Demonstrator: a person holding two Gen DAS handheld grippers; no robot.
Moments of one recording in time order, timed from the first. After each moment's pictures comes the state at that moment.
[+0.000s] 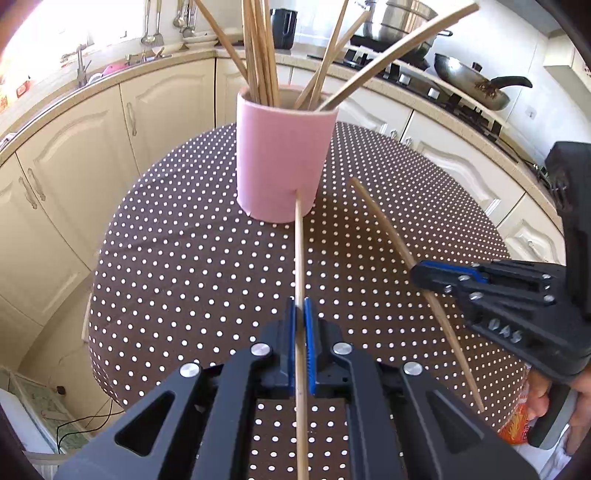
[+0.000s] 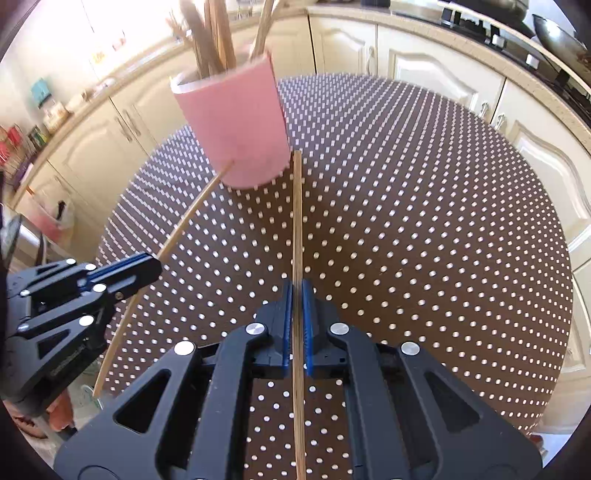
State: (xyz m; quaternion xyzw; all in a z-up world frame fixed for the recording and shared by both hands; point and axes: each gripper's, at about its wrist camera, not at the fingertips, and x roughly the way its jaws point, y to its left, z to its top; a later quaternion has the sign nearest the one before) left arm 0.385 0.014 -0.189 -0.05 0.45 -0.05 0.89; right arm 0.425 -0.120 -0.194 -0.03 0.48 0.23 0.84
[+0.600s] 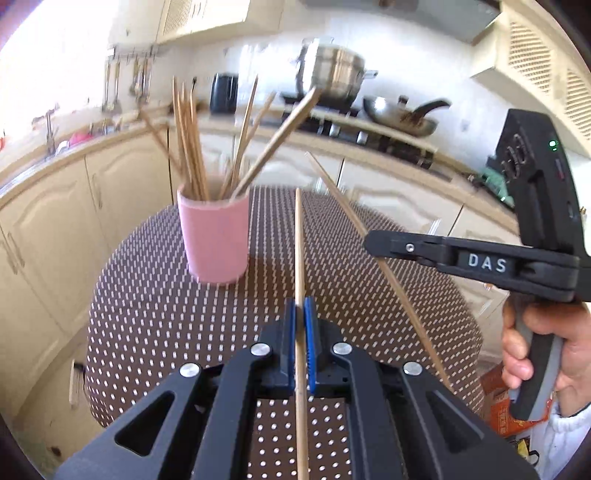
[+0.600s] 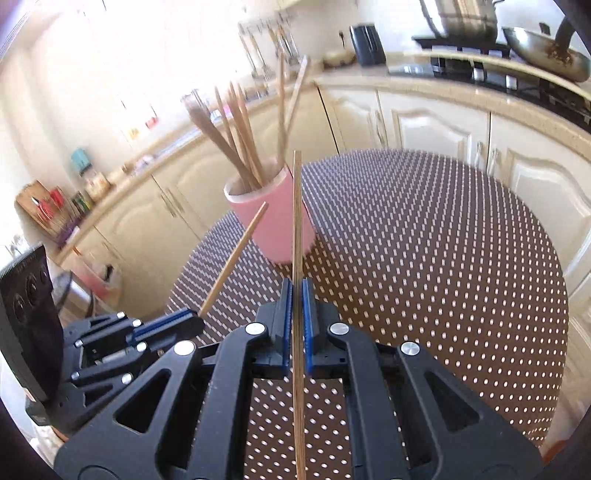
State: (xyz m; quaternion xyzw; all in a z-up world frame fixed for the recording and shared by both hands) left arm 0.325 -0.018 -0.131 -0.02 0.31 -0.14 0.94; right arm 0.382 -0.180 -0.129 0.09 0.36 0.29 0.88
